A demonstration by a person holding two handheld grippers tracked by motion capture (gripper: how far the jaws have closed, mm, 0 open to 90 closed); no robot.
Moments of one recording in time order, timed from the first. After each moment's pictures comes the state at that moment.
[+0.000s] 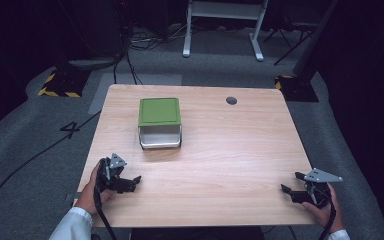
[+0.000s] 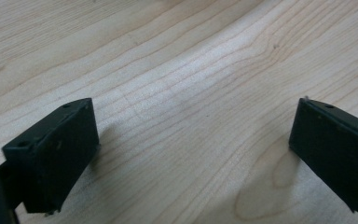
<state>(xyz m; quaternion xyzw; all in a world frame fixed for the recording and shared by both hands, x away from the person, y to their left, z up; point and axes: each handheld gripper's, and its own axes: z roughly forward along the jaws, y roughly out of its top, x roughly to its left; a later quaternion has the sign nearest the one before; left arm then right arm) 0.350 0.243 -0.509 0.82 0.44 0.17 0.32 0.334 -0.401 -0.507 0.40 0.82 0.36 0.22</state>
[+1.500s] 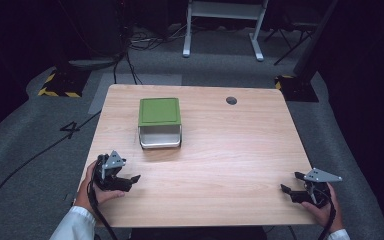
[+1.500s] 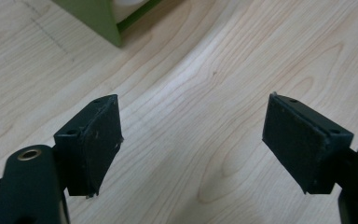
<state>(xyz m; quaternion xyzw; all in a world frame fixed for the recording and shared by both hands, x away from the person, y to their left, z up) 0.340 0.243 -0.470 0.85 0.36 0.16 0.35 0.335 -0.400 -0.507 0.40 0.82 0.36 0.21</state>
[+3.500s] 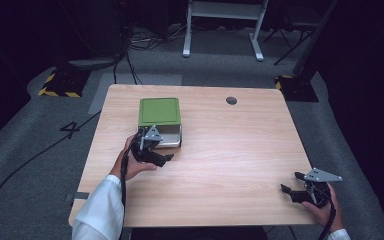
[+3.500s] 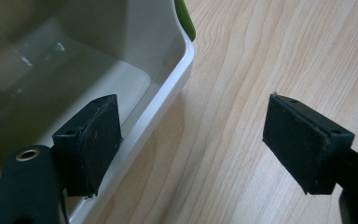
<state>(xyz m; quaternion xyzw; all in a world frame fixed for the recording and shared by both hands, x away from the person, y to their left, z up) 0.424 0.154 -0.449 0.88 0.29 0.13 0.36 0.335 -0.400 -0.507 0.40 0.82 0.36 0.21</state>
